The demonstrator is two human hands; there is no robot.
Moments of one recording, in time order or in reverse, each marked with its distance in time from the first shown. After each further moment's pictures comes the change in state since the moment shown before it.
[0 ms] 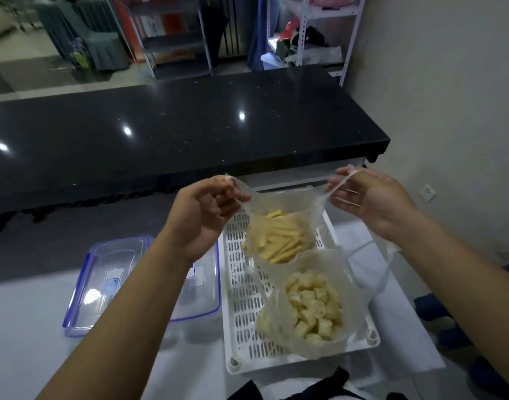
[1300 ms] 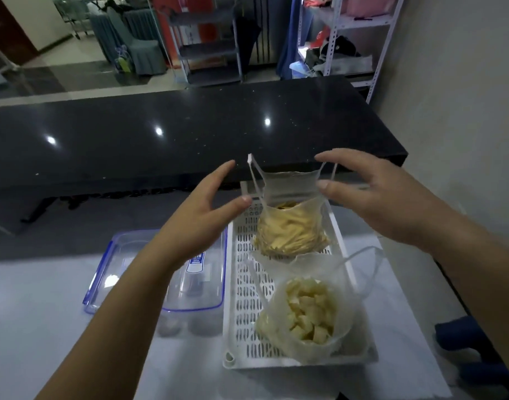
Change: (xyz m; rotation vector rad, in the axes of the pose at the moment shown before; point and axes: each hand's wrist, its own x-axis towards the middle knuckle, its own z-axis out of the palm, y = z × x) left_hand -0.043 0.019 0.024 1.123 0.228 0.165; right_hand -0.069 -0.070 0.028 -0.960 -0.333 -0.452
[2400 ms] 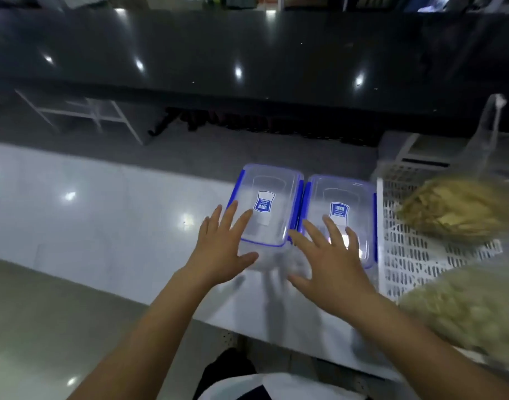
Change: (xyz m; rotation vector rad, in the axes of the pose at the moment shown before) left_hand -0.142 -0.272 -0.093 0.698 -0.058 -0.349; right_hand -0.024 -0.063 0.353 -0.599 -0.408 -0.199
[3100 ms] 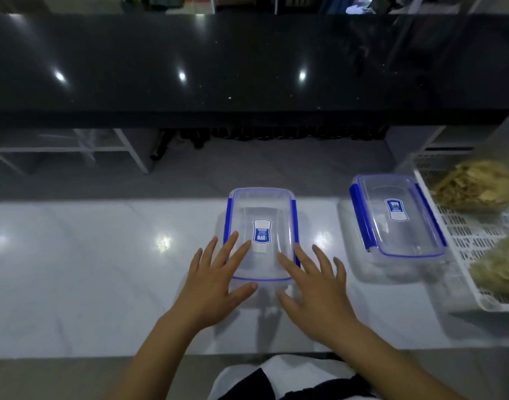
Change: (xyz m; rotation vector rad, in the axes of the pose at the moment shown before) left_hand 0.004 -0.202 -0.015 -0.077 -0.097 0.319; right_hand 0.068 -0.185 0.072 0.118 -0.017 0.361
